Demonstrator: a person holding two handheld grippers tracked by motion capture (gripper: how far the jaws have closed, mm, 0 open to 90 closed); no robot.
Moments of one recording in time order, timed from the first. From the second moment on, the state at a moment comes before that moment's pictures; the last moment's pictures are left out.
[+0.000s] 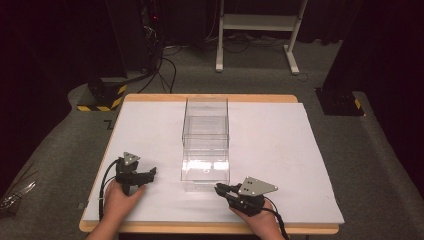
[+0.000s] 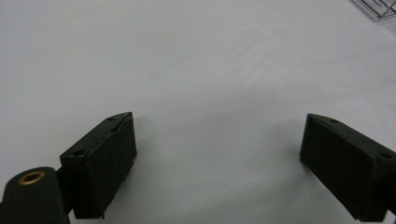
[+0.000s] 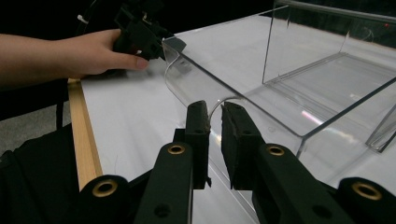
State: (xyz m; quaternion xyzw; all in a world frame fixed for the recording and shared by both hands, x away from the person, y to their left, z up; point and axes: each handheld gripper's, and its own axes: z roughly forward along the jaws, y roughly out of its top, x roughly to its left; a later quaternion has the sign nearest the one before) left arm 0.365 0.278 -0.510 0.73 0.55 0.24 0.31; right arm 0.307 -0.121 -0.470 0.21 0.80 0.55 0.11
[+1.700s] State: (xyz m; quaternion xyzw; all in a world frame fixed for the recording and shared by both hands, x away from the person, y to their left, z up) left arm 0.365 0.278 -0.509 0.73 0.55 0.24 0.31; right arm 0.352 -0.210 -0.482 0.40 0.74 0.45 0.28
